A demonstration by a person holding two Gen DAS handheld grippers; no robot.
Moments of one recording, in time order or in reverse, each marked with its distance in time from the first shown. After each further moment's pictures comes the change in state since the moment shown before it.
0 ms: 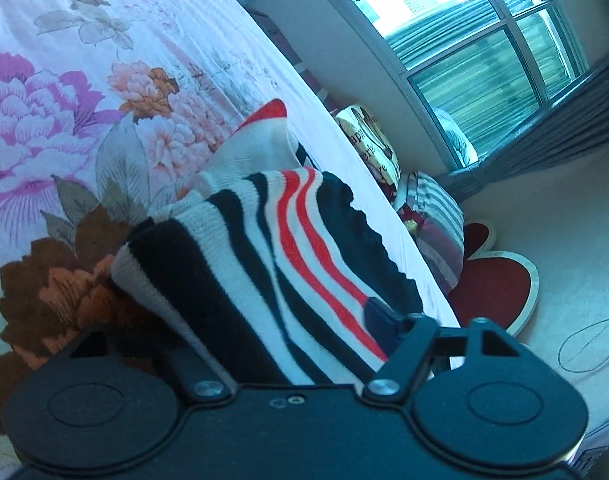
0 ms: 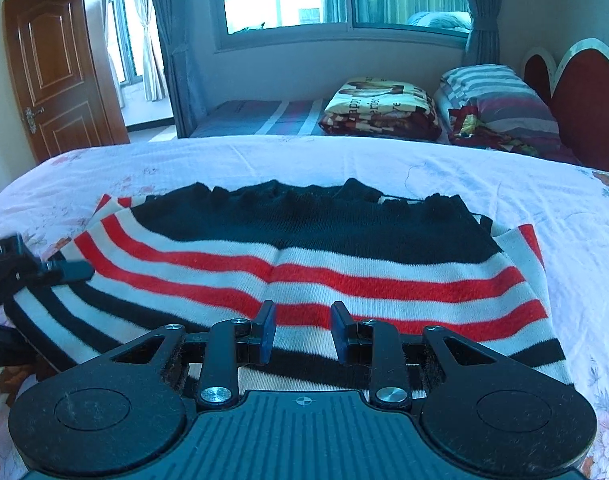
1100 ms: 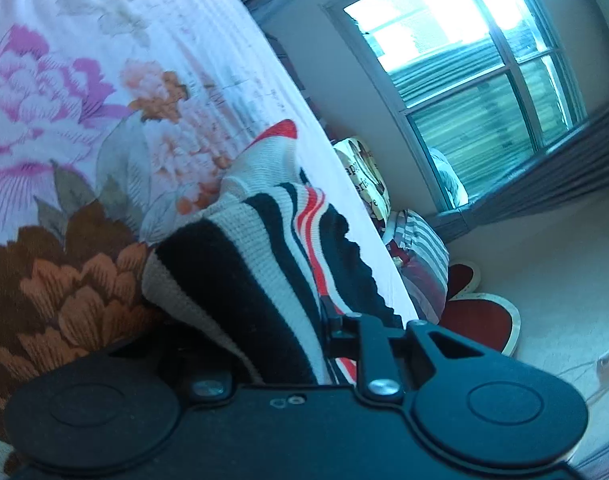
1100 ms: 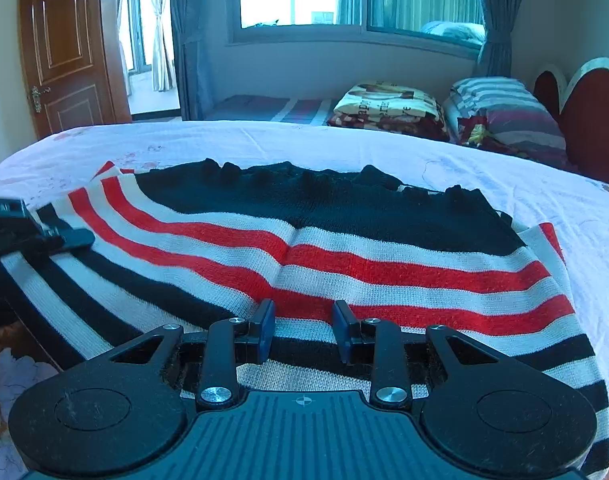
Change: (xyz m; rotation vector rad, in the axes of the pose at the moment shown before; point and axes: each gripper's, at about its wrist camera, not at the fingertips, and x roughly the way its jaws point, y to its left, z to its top) left arm -0.002 0.005 -0.003 -0.074 -0.089 -0.059; right arm 0.020 0.021 -0.032 -0.138 -0.028 -0.040
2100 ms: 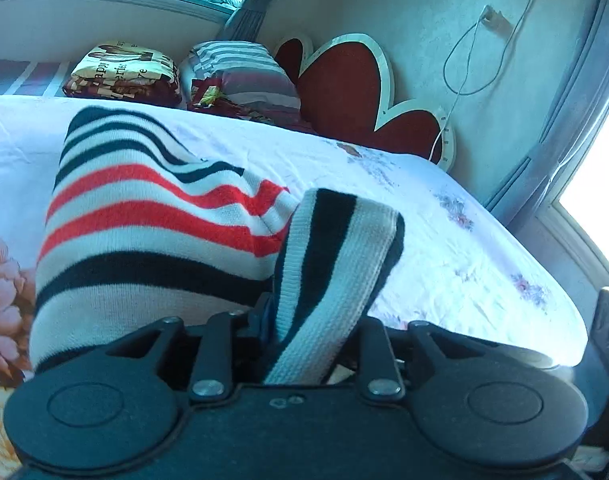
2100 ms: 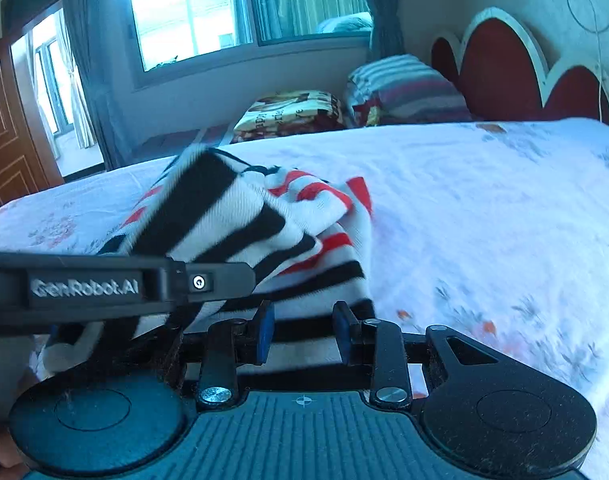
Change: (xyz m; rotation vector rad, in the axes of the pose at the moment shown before) left arm 0.063 -0.167 -0.146 0.852 0.432 -0.264; right arm -0.090 -0.129 -0.040 0.324 -0.013 -0.120
